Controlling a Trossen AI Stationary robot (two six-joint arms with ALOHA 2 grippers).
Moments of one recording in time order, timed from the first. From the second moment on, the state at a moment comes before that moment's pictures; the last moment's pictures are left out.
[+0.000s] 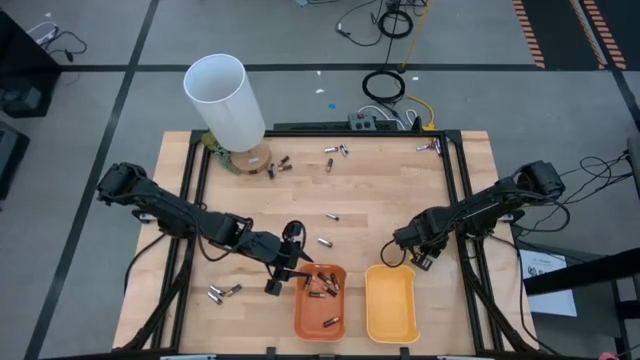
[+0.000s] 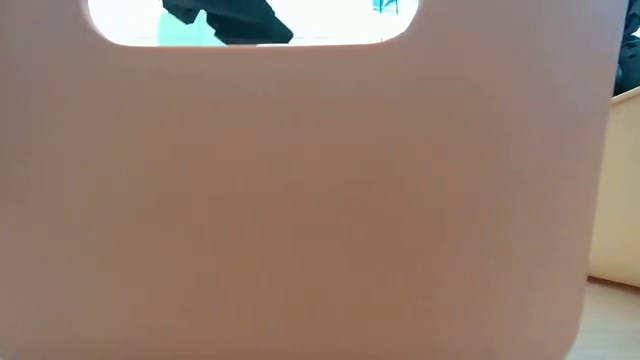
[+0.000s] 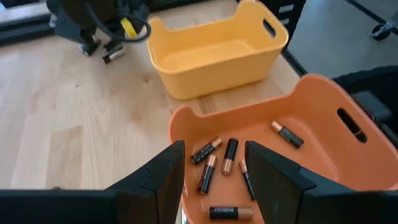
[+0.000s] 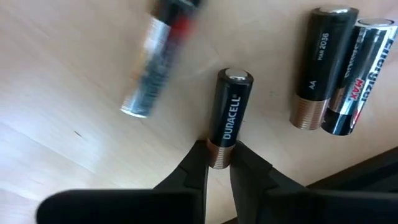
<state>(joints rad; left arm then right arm) -0.37 1.47 0.95 -0.06 -0.06 0.03 0.25 1.44 0.57 -0.96 -0.16 0.90</state>
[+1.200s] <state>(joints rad) -0.35 1.21 0.48 0.55 -0.22 -0.07 0.28 1.33 0.89 -0.43 0.13 0.59</state>
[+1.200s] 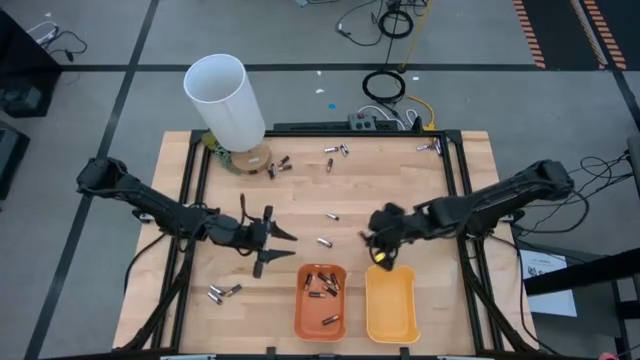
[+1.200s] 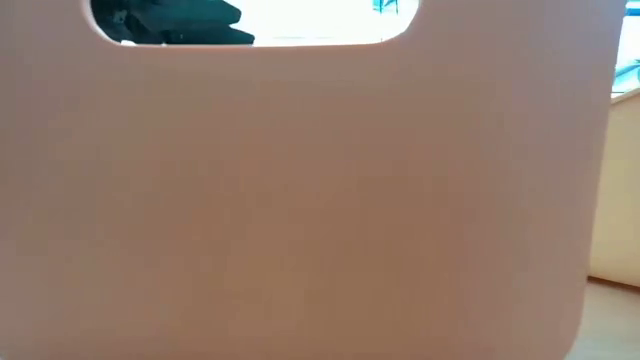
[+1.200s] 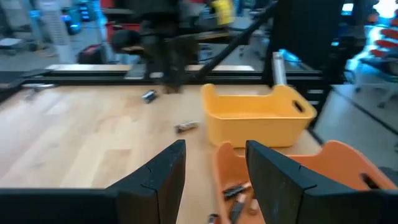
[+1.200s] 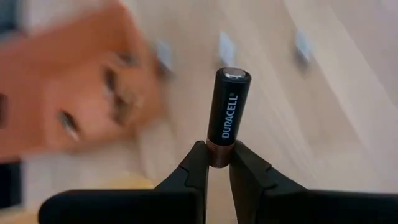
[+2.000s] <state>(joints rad) -0.28 1.21 0.48 0.42 -0.27 -0.10 0.32 1.84 1.26 -0.32 0.05 0.28</state>
